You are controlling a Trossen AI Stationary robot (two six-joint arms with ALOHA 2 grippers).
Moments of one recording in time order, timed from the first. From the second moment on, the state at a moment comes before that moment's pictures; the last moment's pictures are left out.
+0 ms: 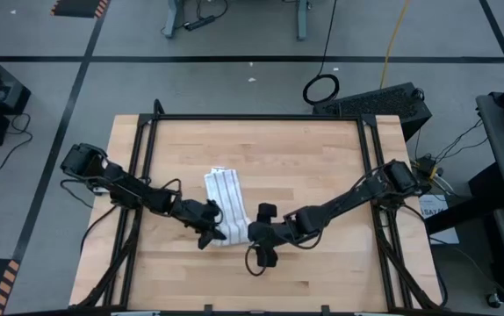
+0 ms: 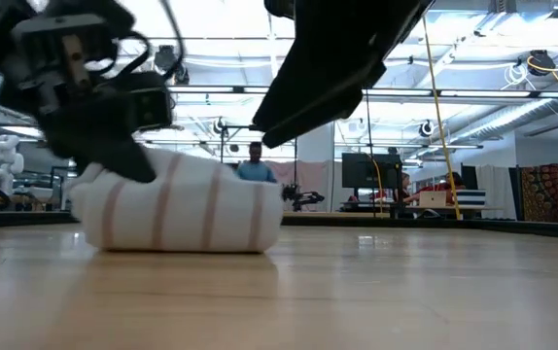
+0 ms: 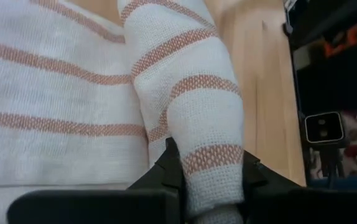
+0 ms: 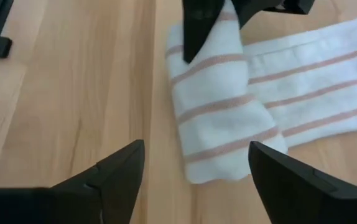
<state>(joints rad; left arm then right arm) -0.30 1.52 0.42 0.51 0.13 -0.80 0.38 1.91 1.31 -0.26 0.25 0.32</state>
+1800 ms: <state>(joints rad) -0.34 1.51 0.24 0.67 0.07 -0.96 0.21 2.14 1.31 0.06 0.00 0.04</state>
